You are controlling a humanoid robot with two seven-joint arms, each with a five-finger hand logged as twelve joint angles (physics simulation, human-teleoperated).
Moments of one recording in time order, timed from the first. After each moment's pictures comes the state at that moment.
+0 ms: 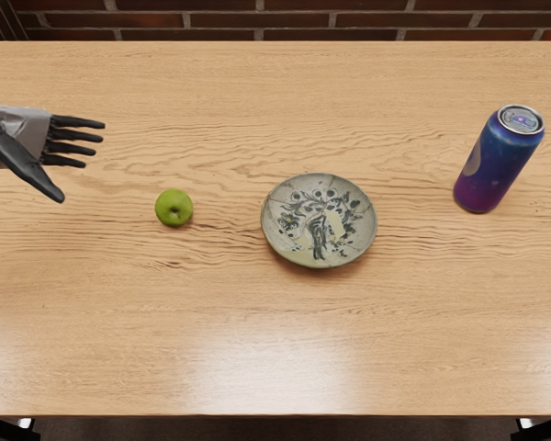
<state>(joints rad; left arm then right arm) -0.97 0.92 -0.63 -1.15 0.19 -0.61 0.61 -0.01 0.00 0.13 0.23 -0.19 0.11 -0.10</state>
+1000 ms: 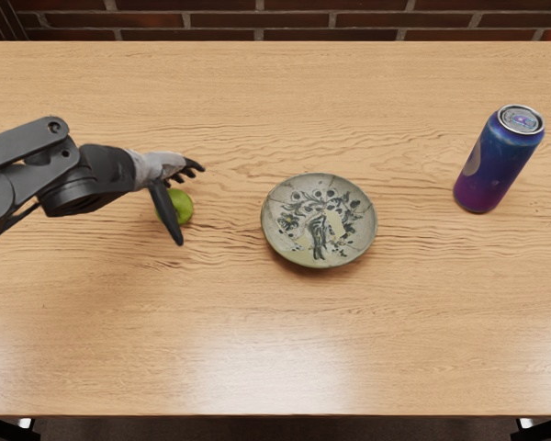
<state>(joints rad) -1.10 0.43 -0.30 -1.15 0.85 -0.18 0.61 -0.01 0.00 0.13 0.23 -0.19 0.11 -0.10</state>
